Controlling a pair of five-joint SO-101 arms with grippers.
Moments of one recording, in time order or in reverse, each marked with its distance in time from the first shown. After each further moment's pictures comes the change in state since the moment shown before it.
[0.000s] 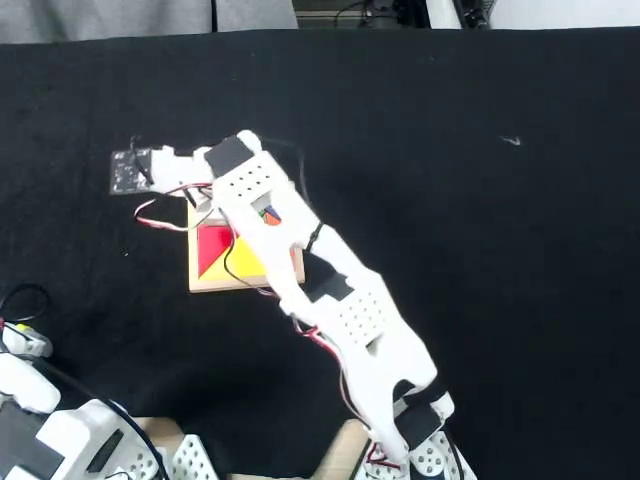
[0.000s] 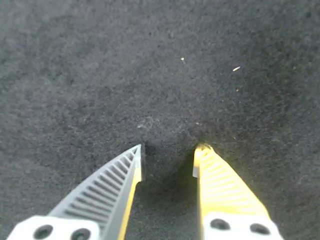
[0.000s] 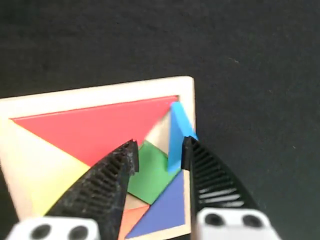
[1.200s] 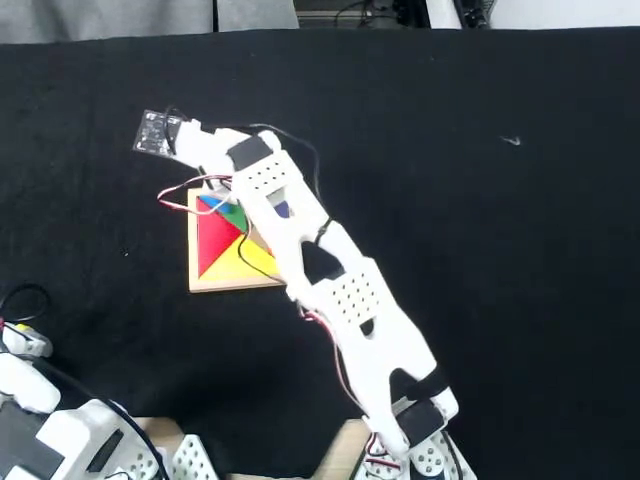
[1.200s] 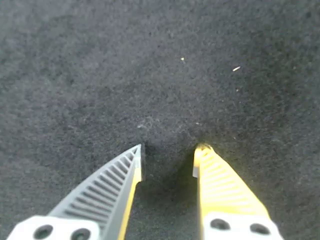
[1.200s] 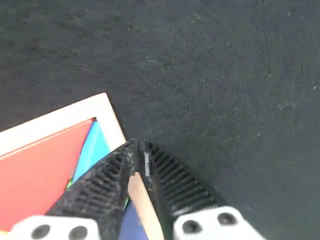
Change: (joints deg) left arm 0.0 0.0 0.0 0.0 0.0; right arm 4.8 13.0 -13.3 -10.2 -9.7
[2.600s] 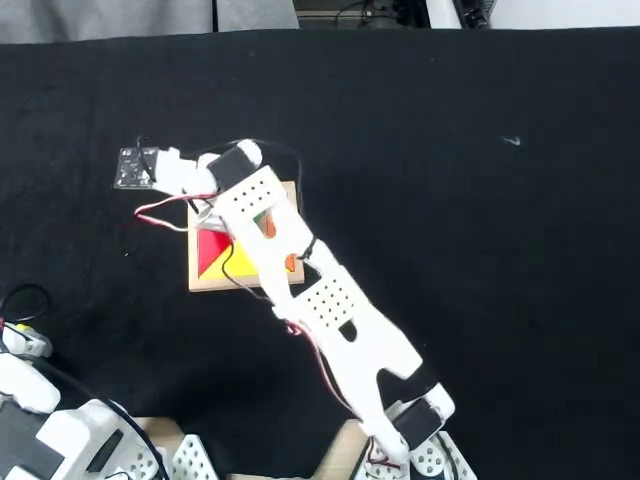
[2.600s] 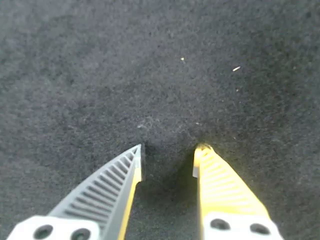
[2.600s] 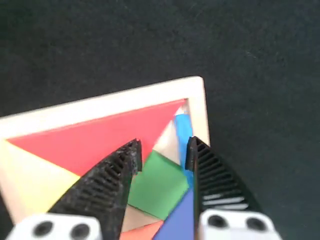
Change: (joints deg) left arm 0.1 0.0 0.0 0.0 0.0; right arm -4.0 14.9 -31.0 27.0 3.0
